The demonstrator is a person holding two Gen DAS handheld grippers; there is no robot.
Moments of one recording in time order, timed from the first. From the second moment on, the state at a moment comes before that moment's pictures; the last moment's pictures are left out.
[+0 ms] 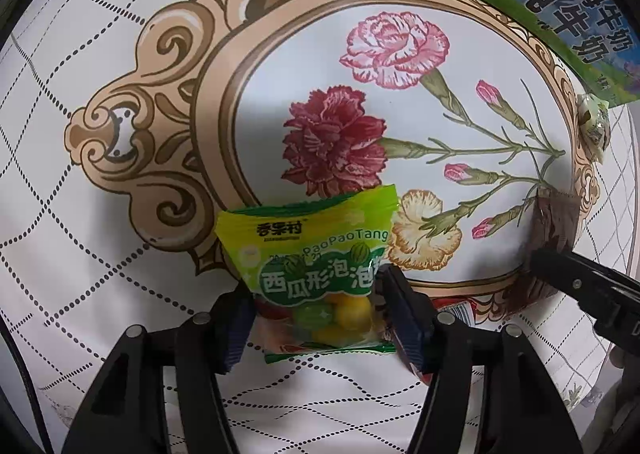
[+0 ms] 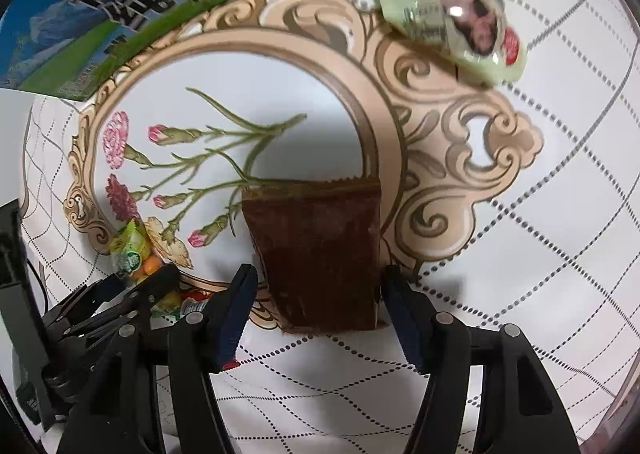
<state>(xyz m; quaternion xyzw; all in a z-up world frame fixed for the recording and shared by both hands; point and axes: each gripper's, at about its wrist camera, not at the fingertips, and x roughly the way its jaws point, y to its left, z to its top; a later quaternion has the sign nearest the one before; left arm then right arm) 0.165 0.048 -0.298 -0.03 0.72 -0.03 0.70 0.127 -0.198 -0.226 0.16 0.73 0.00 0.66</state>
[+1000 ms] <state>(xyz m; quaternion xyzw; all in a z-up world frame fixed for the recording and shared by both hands) 0.174 -0.003 -0.207 0.00 0.65 -0.07 0.76 0.140 -0.193 -0.130 0.08 0.67 0.05 0.74</state>
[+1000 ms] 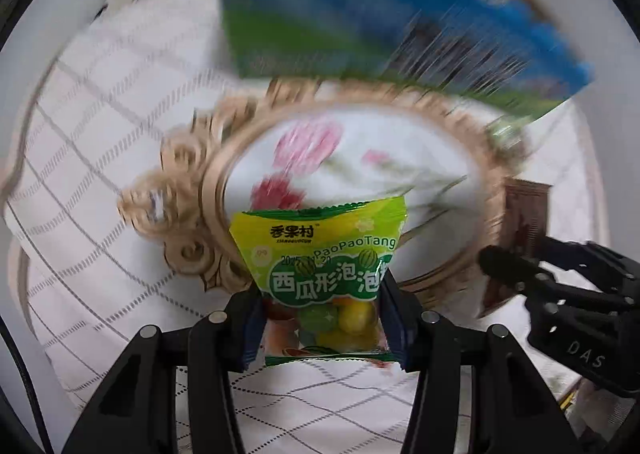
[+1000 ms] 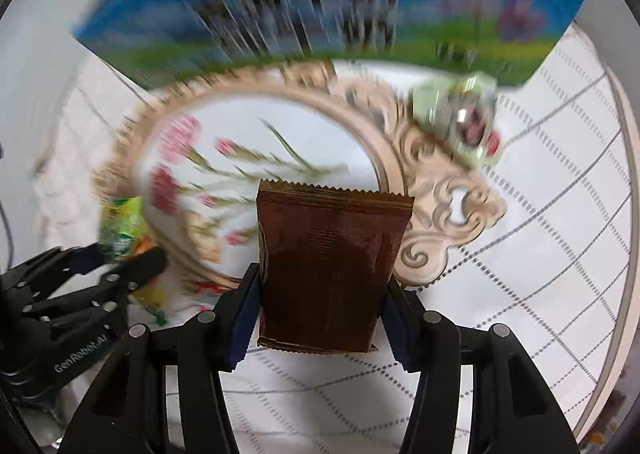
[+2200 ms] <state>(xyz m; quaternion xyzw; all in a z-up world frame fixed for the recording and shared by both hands) 0.474 -0.054 -0.206 0.03 0.69 -0.08 0.72 0.378 -0.254 -0.126 0.08 0.68 -0.01 0.73</state>
